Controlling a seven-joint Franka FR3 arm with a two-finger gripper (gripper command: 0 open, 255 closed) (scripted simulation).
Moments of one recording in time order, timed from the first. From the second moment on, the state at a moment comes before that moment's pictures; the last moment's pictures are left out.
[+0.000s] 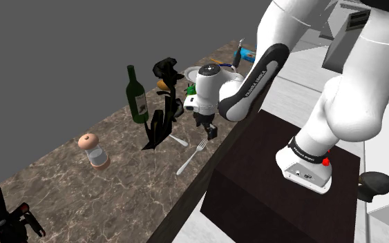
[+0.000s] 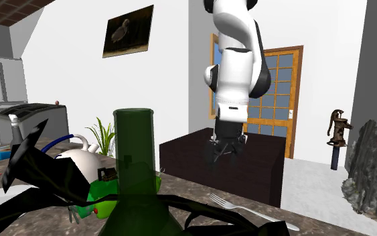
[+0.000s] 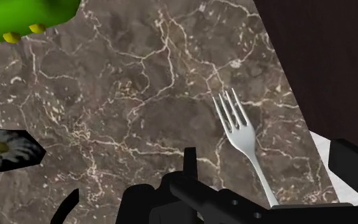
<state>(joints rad) 0.27 0.18 0.07 -2.64 -0.27 2.76 -0.64</state>
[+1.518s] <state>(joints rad) 0.39 0.52 -0.02 -2.53 -0.43 3.00 -0.60</state>
